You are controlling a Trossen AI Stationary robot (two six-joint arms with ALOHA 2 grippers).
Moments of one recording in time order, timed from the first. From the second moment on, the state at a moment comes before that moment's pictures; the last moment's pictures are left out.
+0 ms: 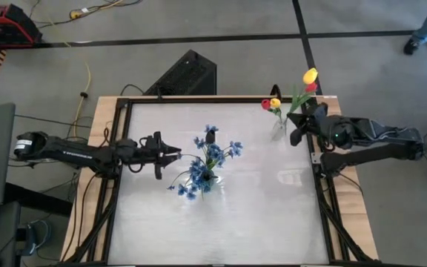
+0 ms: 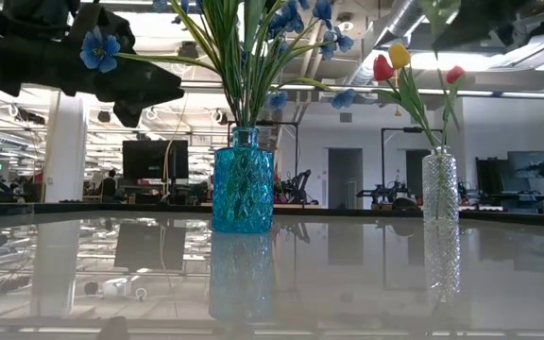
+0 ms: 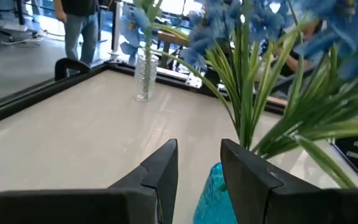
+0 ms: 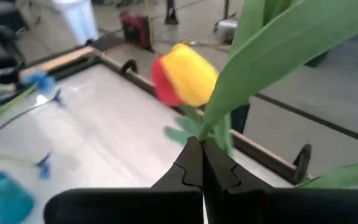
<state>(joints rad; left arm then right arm) 0.04 0.87 0.16 0.67 -0.10 -0.23 0.01 0.64 0.90 -0.74 0.73 0.40</state>
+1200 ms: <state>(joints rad) -0.09 0.93 0.16 0.71 -0.17 -0.12 -0.20 0.58 0.60 -0.36 0.78 0.34</state>
